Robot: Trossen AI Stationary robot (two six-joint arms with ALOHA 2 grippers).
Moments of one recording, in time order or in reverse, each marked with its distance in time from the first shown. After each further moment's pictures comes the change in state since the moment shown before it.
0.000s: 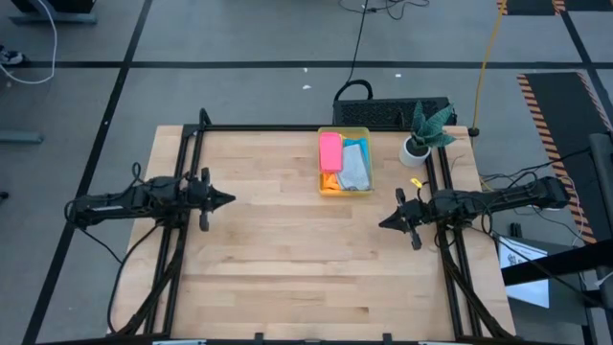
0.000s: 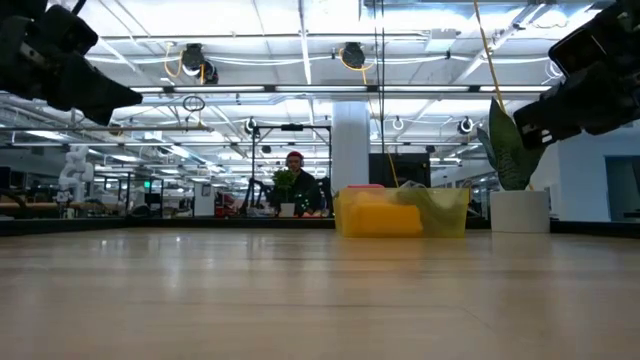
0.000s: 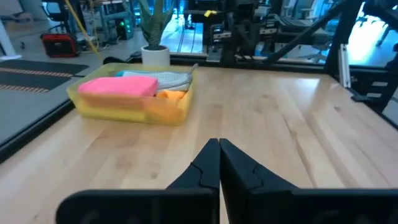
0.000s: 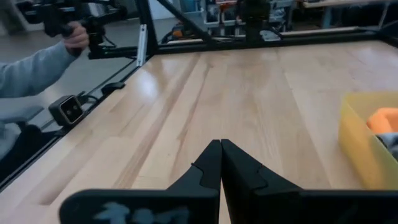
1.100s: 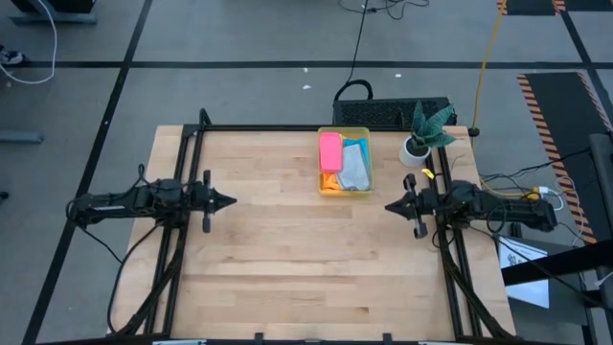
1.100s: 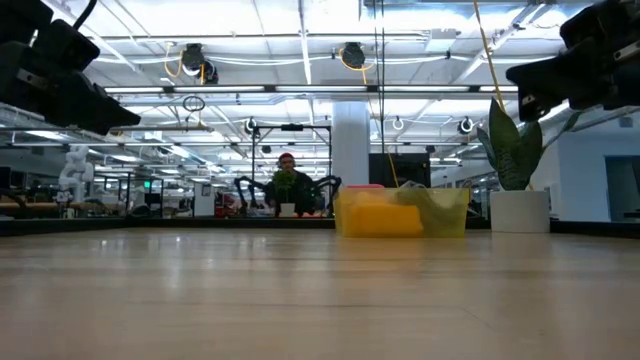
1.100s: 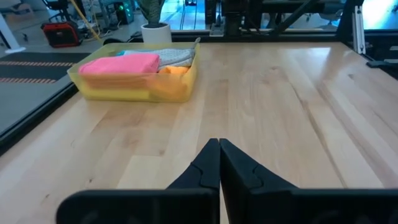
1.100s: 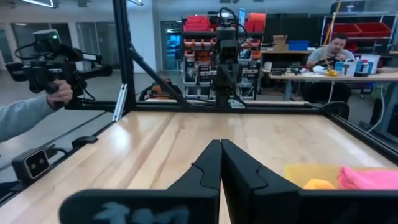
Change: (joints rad) left arm -0.022 -0.012 -0.030 -0.071 -0.035 0.054; right arm -0.192 -0.315 0.002 -0.109 -0.084 -0.114
